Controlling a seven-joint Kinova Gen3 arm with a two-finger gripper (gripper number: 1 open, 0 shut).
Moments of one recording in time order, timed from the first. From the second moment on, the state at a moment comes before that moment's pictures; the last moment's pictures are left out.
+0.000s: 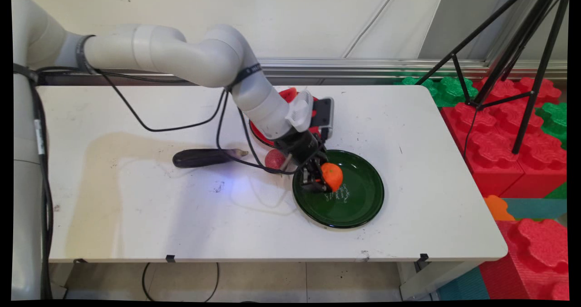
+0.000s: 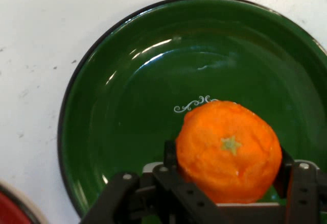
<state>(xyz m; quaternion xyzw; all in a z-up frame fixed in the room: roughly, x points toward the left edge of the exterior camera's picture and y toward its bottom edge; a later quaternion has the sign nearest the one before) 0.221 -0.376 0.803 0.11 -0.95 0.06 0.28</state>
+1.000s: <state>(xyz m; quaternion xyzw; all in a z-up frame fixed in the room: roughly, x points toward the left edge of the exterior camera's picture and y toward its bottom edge) 0.296 -0.325 0.875 0.16 -0.93 0.09 0.31</state>
